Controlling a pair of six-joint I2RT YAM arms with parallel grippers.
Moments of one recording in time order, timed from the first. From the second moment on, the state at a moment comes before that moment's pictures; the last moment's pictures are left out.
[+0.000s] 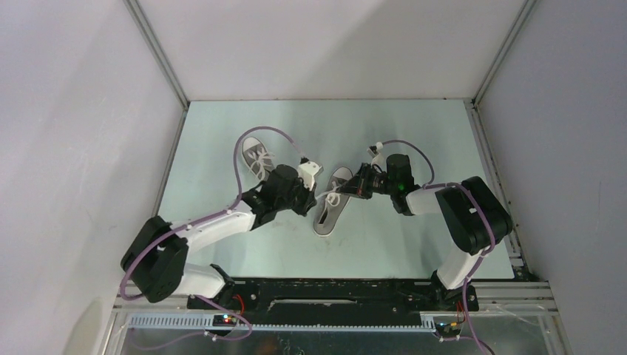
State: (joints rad) left arm -0.71 1.33 0.74 -0.03 0.13 -0.07; right arm 0.39 1.74 0.65 0.69 -0.75 0.93
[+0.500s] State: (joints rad) left arm -0.82 1.48 0.65 0.02 0.07 -0.33; right arm 0.40 1.73 0.65 0.65 -0.73 0.90
